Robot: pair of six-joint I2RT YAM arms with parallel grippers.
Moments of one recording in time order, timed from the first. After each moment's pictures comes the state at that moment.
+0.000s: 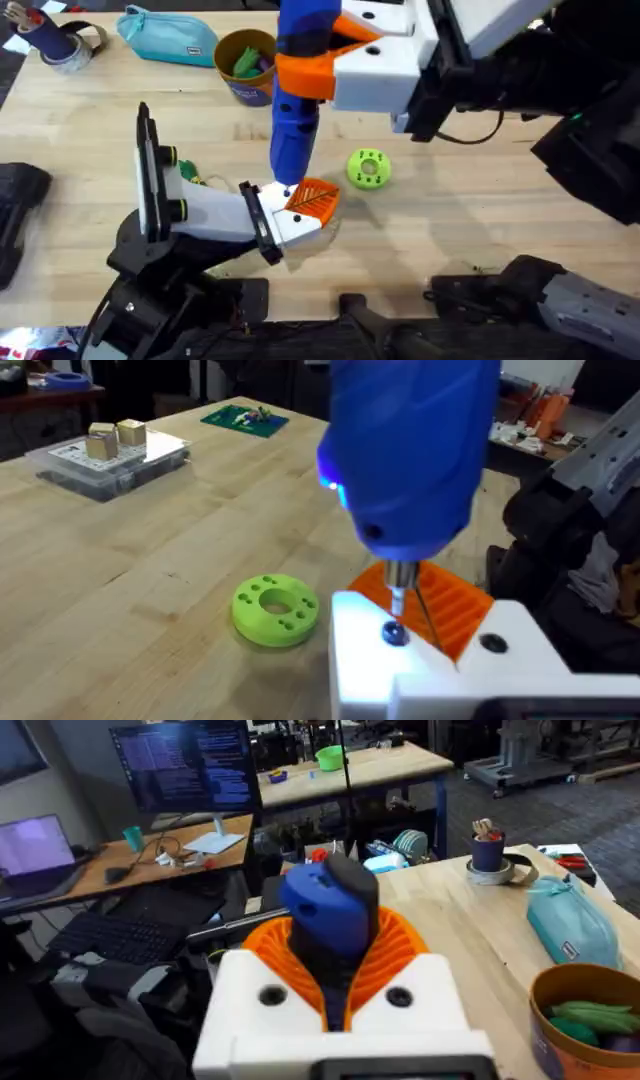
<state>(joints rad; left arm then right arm) -0.46 0.00 0.01 -0.06 0.72 -0.14 0.65 1.05 0.84 0.31 -0.80 0.23</state>
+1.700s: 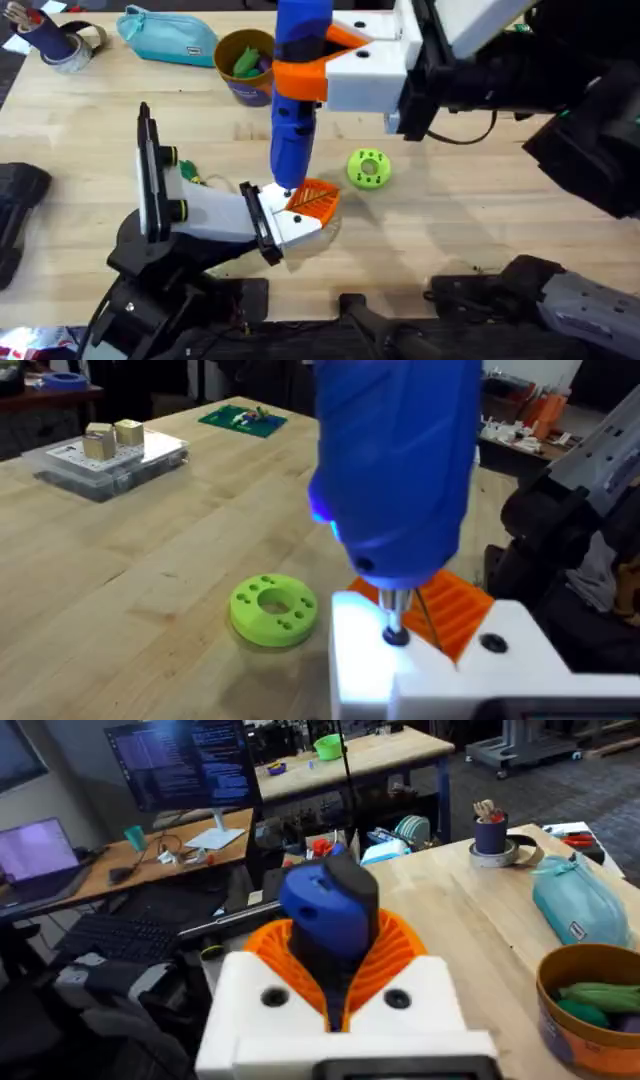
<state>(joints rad) -0.46 0.00 0.01 -0.06 0.72 -0.14 0.65 1.08 0.85 0.27 -0.80 0.24</state>
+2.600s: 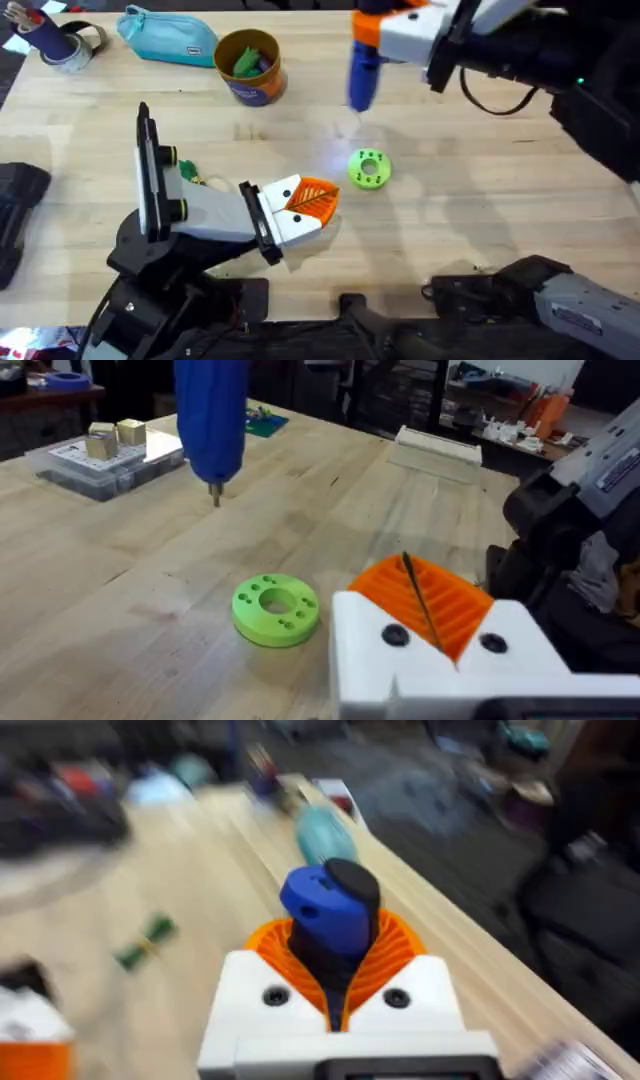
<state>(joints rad) -0.46 0.00 0.01 -0.06 0.72 -0.14 0.36 1.09 0.85 0.09 -0.62 -0.19</state>
